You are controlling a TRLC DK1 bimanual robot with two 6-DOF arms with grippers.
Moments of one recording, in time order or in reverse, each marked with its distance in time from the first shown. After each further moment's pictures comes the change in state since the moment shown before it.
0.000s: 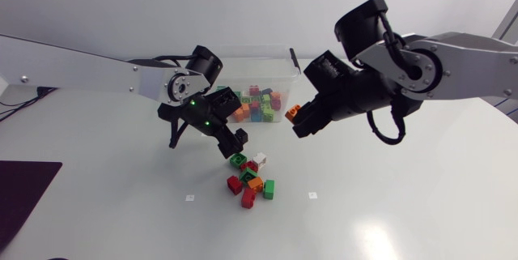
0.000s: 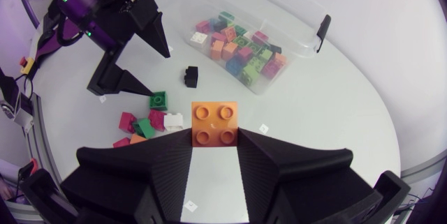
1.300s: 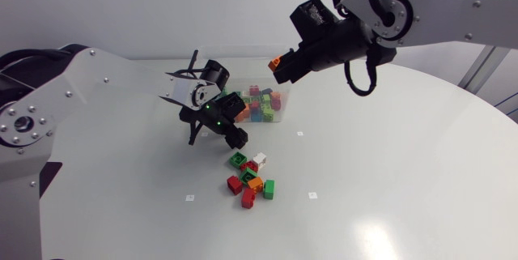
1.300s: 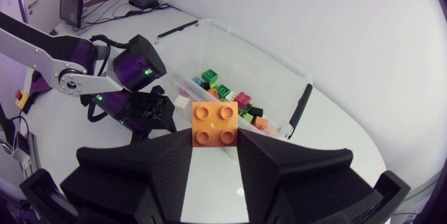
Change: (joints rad) left arm 0.047 0.277 0.179 0.101 0.042 -0.010; right arm -0.015 0.180 0.304 0.078 -0.026 0.005
